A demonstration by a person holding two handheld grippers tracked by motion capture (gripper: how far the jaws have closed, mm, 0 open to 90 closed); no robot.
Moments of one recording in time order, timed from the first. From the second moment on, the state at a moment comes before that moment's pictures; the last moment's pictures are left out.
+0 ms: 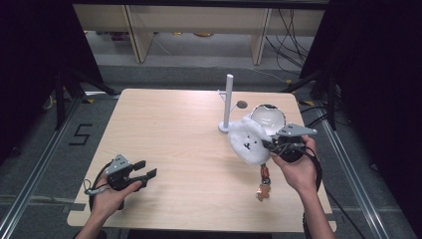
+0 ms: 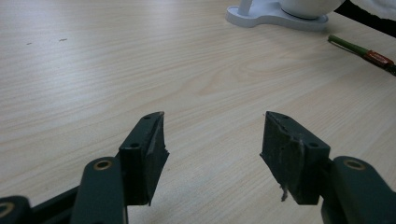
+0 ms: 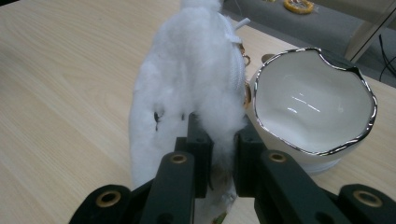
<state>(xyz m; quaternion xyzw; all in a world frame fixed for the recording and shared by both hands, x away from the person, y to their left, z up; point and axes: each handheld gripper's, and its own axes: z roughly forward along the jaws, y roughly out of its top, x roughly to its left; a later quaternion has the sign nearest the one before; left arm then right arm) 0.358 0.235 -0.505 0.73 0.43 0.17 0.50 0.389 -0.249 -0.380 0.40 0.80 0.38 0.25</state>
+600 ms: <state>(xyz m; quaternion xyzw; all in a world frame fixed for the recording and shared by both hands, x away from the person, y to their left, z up) 0.357 0.235 -0.504 0.73 0.43 0.17 0.50 0.395 -0.266 -0.370 0.42 0.78 0.38 0.26</state>
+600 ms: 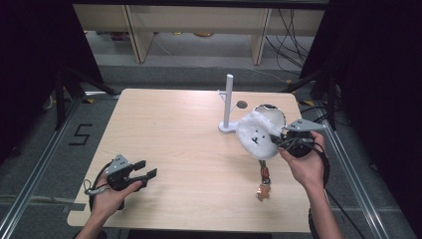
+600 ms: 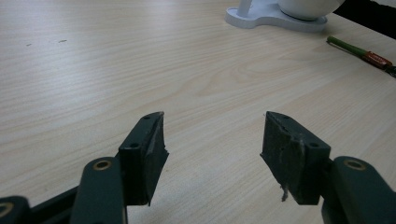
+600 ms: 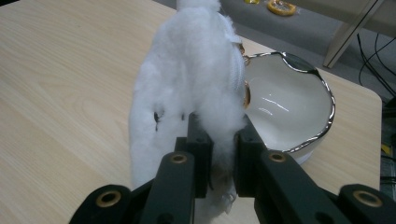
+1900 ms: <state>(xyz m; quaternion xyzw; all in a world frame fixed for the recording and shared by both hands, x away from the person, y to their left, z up) 0.357 0.234 -0.504 0.73 0.43 0.17 0.51 0.423 -0.285 -0.353 0.44 0.76 0.38 0.29</state>
